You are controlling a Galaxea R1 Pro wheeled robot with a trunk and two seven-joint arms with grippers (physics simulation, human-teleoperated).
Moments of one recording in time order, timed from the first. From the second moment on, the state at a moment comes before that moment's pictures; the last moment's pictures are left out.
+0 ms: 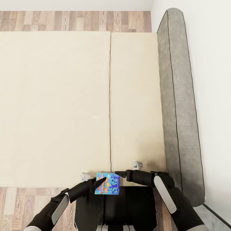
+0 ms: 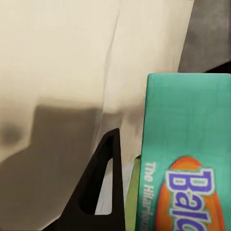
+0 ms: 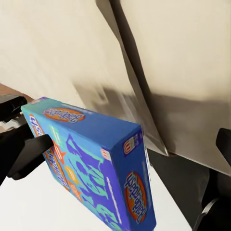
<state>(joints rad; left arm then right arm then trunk) -0.45 0.09 -0.15 -0.71 0.54 0.08 -1.00 -0.42 -0.03 0.20 -1.28 -0.56 0.87 0.43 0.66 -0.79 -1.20</state>
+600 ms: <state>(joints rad) -0.45 0.09 -0.03 -0.71 0.54 0.09 -1.19 -0.41 -0.03 0.20 -1.34 -0.55 0.87 0.43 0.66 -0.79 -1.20</state>
